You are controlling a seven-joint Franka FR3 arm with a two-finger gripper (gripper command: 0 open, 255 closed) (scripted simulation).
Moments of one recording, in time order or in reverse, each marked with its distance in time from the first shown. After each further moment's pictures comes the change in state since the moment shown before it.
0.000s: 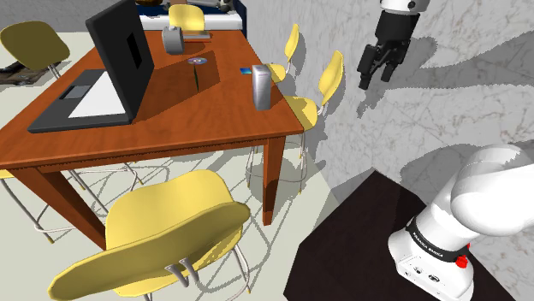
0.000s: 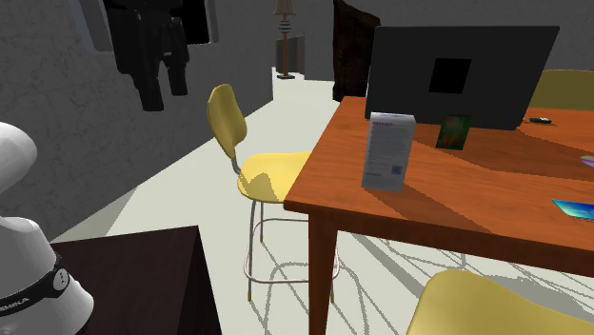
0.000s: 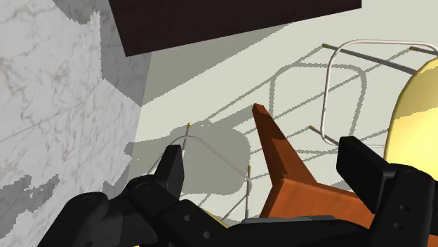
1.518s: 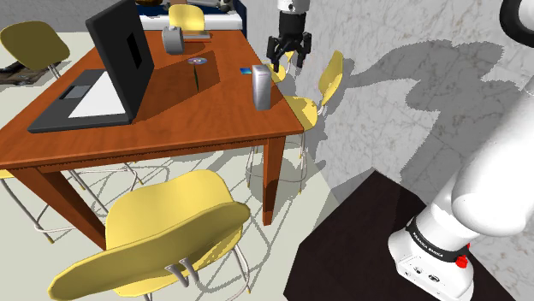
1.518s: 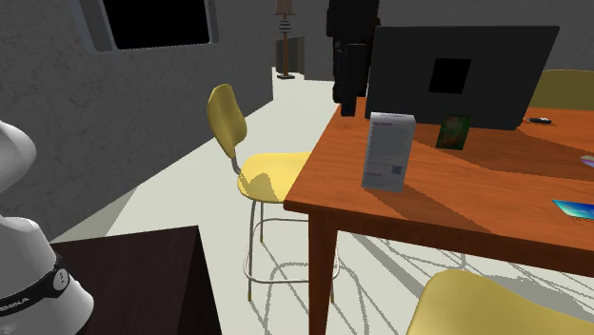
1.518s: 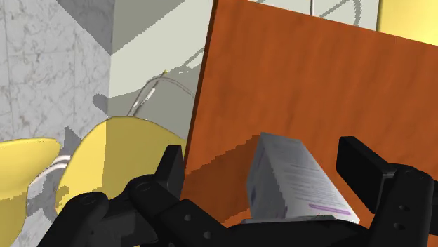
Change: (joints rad) arm 0.025 0.830 0.052 0.693 0.033 0.141 0.138
